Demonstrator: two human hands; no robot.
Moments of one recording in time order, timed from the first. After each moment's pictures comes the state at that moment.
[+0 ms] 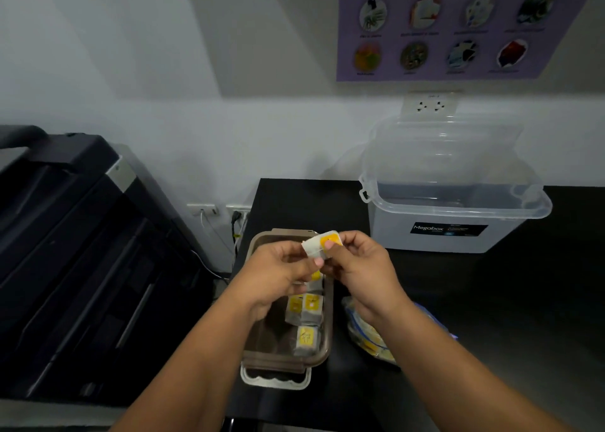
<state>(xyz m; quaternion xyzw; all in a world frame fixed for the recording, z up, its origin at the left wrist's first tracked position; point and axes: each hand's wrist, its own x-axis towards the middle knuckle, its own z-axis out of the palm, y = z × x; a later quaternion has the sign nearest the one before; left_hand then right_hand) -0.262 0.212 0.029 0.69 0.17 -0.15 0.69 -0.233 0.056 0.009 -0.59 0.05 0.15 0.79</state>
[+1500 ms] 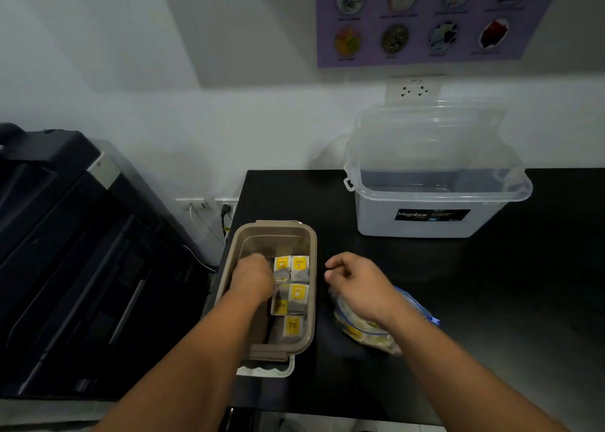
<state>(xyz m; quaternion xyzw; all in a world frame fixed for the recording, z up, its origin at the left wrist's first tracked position) -0.223 0.227 -0.069 0.95 0.21 -0.21 0.10 -0.236 0.011 -0.021 -0.84 -0.03 0.24 0.49</state>
